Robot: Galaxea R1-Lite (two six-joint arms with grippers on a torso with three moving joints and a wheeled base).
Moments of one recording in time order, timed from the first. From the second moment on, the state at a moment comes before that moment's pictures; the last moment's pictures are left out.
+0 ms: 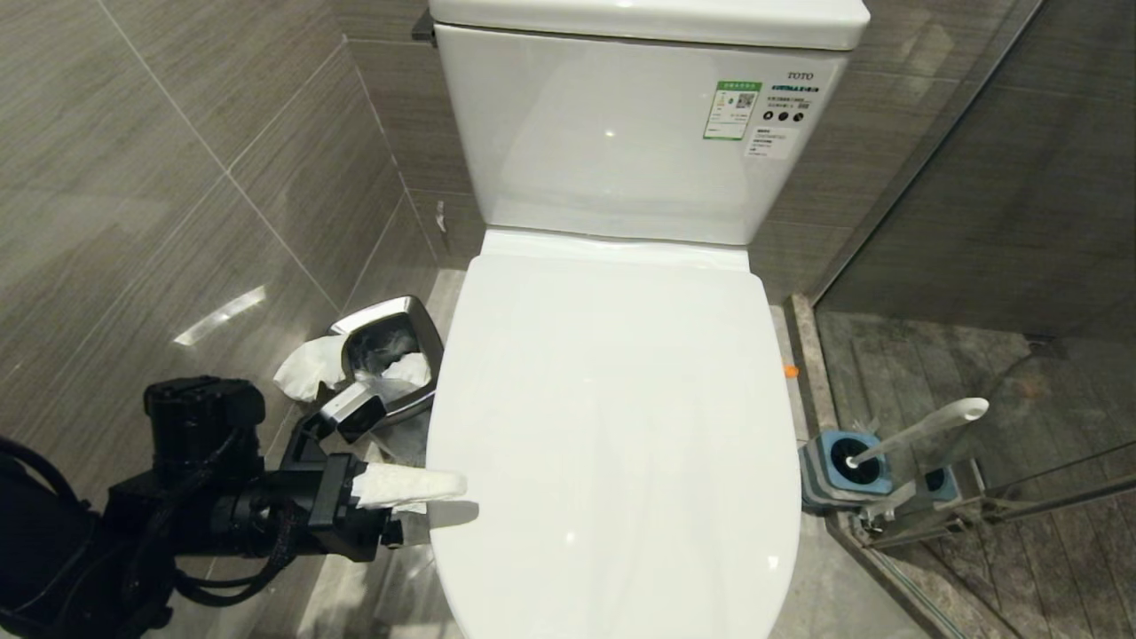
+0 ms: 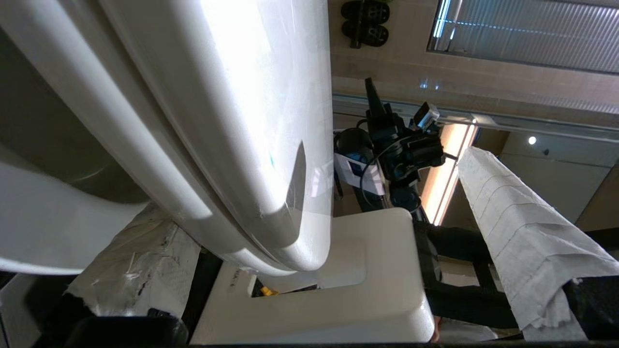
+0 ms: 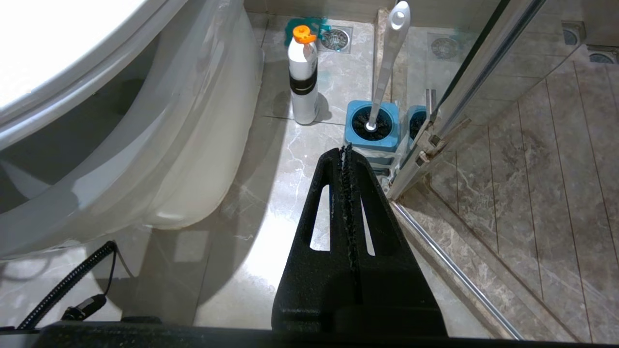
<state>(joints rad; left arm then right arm) -0.20 1.80 -0.46 -1.02 -1.31 -0.83 0.00 0.00 0.00 0.00 -0.04 0.07</state>
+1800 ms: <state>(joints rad) -0.22 1.69 -0.68 -1.03 -1.26 -1.07 0.00 0.00 0.00 0.00 -0.04 0.07</state>
